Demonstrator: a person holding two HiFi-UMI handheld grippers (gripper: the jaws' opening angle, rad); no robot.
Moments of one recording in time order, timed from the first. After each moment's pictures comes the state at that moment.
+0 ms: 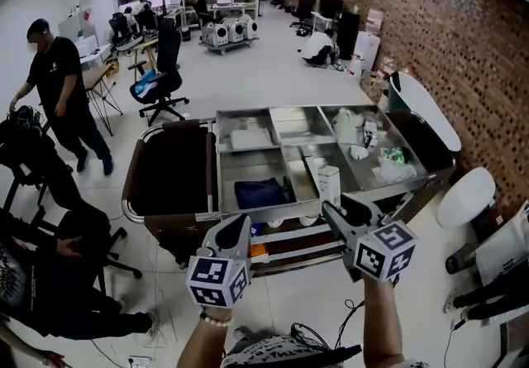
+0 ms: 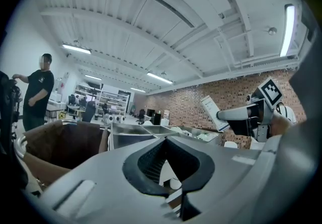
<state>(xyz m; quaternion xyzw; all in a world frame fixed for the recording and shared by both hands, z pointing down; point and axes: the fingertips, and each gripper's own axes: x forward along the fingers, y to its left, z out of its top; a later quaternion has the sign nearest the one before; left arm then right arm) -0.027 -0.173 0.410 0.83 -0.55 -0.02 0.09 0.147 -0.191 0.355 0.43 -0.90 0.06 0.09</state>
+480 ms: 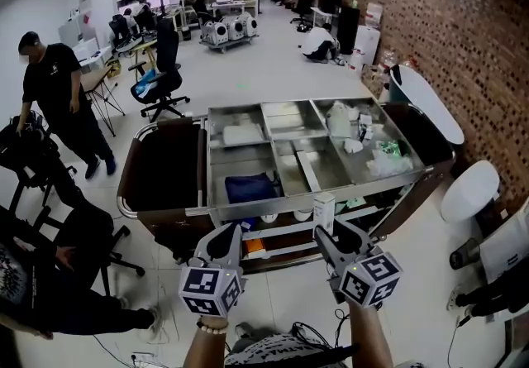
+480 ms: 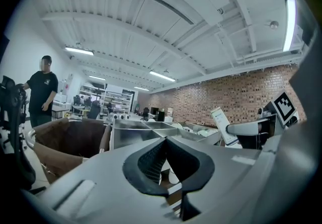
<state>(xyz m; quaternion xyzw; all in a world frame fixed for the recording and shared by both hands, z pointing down) -0.010 -0.147 0.422 0.82 -0.57 0.00 0.09 0.178 -0.147 0.408 0.46 -0.88 0.10 0.04</state>
